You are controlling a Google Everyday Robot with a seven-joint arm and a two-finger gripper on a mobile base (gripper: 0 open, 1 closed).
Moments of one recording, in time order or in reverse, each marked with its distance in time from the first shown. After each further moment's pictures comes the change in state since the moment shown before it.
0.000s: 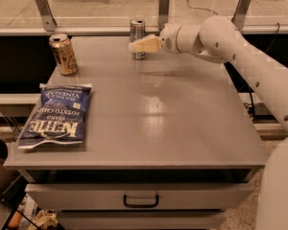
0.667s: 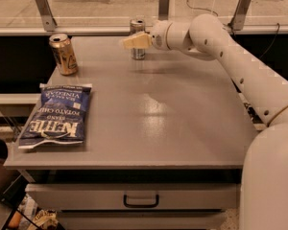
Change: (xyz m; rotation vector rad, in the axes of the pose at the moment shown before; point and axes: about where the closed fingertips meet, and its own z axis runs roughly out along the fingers) arm -0.016 0.014 0.034 -0.069 -0.055 -0.011
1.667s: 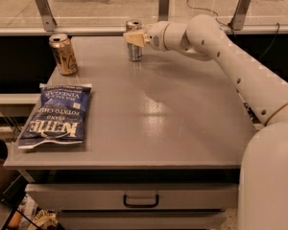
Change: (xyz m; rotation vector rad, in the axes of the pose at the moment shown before) arm 0.001 0.006 0.007 -0.013 0.001 0.002
